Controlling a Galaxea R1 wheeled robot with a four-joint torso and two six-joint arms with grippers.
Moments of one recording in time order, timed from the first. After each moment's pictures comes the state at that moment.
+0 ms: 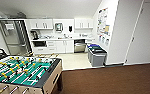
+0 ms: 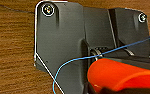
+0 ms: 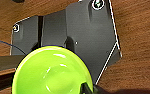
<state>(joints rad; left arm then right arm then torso) 1.47 3.01 -2.74 -0.32 0.06 0.23 -1.55 2.85 -2.53 -0.07 0.06 0.14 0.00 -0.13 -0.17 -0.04</state>
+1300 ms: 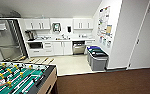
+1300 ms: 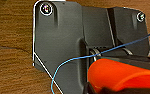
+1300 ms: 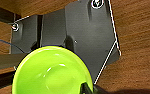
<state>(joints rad) 1.47 3.02 -2.74 -0.32 0.06 0.23 -1.56 2.85 -2.53 -0.07 0.06 0.14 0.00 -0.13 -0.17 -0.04</state>
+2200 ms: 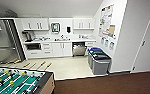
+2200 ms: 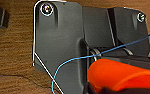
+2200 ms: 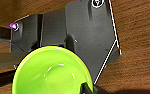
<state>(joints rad) 1.47 3.02 -2.74 -0.32 0.06 0.23 -1.56 2.85 -2.53 -0.07 0.06 0.14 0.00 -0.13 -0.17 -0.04</state>
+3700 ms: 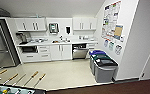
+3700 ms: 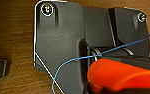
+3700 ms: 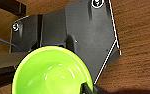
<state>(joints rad) 1.47 3.02 -2.74 -0.32 0.06 0.23 -1.56 2.85 -2.53 -0.07 0.06 0.14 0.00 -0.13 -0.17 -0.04</state>
